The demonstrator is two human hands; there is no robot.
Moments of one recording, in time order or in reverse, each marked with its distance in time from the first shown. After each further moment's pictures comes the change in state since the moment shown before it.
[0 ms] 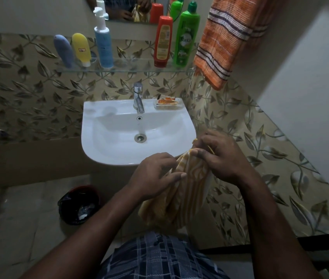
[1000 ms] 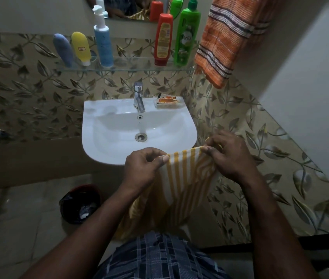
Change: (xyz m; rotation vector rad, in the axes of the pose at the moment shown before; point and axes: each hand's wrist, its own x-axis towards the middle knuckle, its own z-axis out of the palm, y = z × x) left_hand 0.000 -0.008 -0.007 -0.367 0.319 -0.465; right_hand -0.005 0.027 0.005 -0.127 0.097 0.204
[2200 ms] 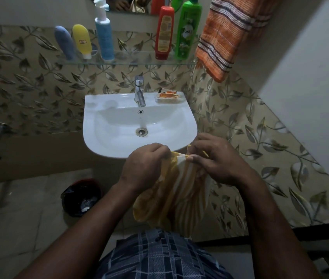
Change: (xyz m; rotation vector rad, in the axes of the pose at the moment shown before) left_hand -0.016 0.002 -0.007 0.672 -0.063 0.672; right_hand -0.017 -0.028 -0.001 0.102 -0.249 -0.279
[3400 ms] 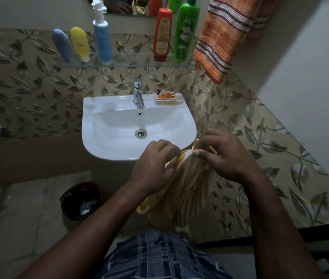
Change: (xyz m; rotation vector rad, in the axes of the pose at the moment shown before) left_hand 0.011 0.018 0.008 -0.193 -0.084 -0.122; right_hand 0.000 -0.002 -0.015 -0.010 0.093 0.083
